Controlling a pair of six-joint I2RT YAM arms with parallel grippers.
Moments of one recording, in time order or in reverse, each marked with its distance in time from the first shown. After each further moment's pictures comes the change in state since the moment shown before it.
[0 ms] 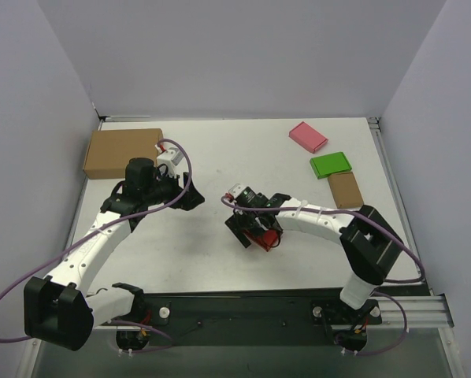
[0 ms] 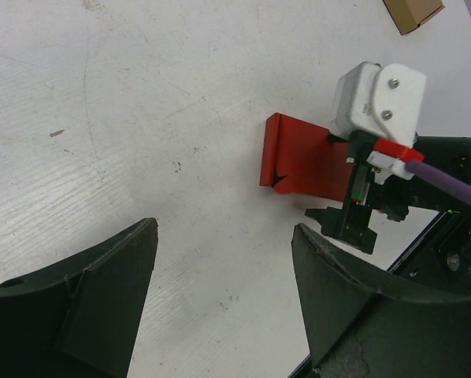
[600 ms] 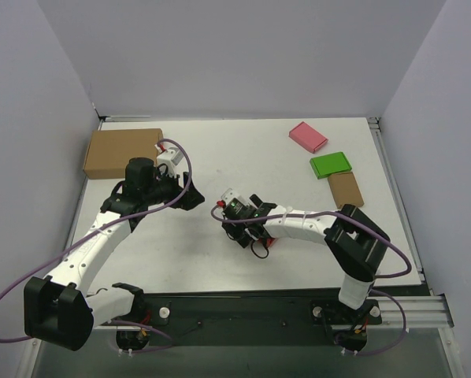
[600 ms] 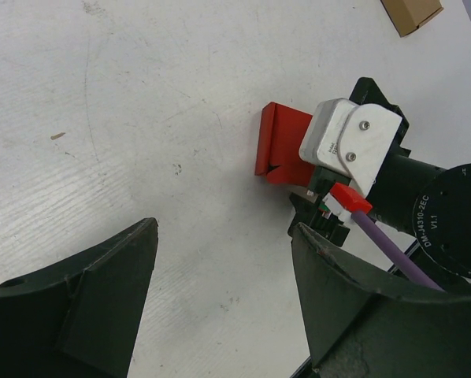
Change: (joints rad) left arm 0.000 0.000 0.000 0.006 0.000 0.002; right arm 0.084 0.090 -0.002 0.066 0.266 -0.007
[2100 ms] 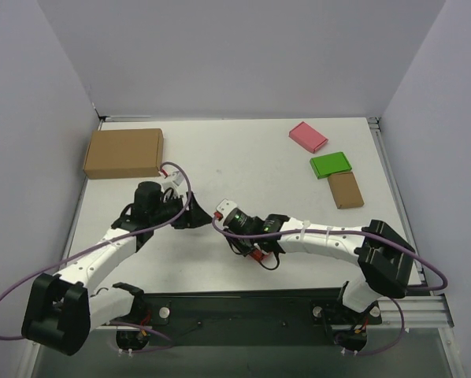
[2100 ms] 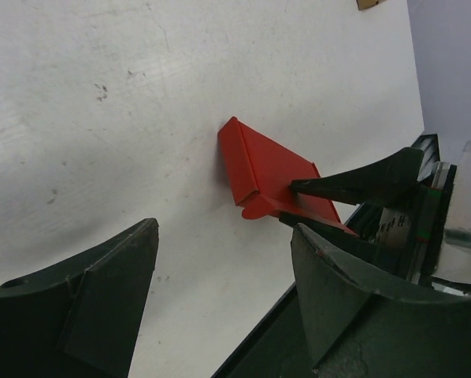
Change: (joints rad) left arm -0.034 -0.050 -0.274 0.205 0.066 -0.296; right arm 0.130 -0.197 -0.075 0.001 -0.165 0.082
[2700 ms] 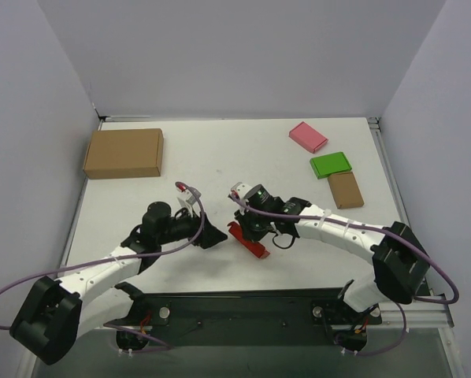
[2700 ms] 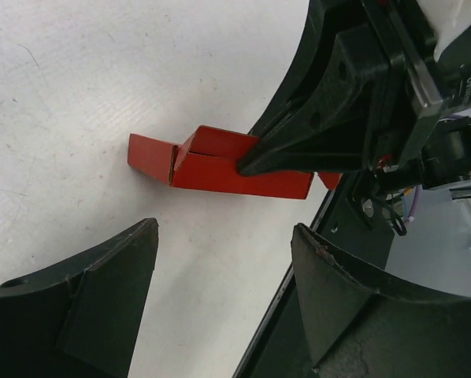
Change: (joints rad) left arm -0.212 -0.059 -0.227 0.424 0.031 -0.021; right arm -0.192 -0.084 -0.006 0.007 -0.343 -0.016
